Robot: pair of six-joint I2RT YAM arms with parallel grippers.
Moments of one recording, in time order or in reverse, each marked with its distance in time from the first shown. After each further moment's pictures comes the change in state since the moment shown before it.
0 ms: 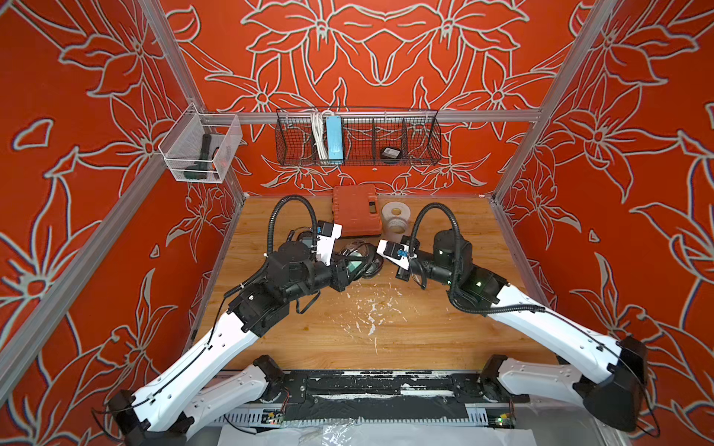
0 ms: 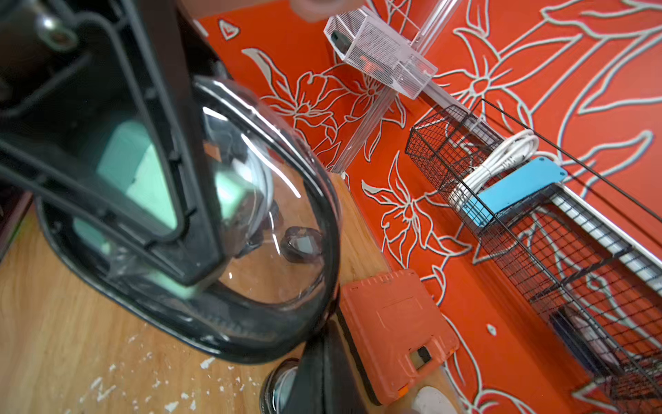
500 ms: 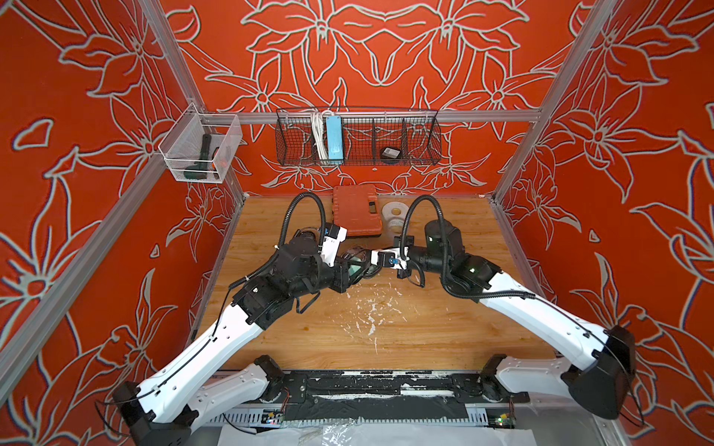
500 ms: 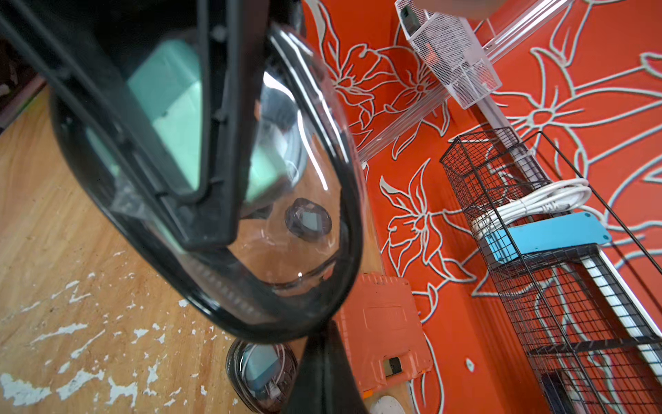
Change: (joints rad) left arm 0.001 0.062 0.058 -0.154 -0.010 0.057; right arm -0.055 0.105 0.104 -0.158 -0.112 -0.323
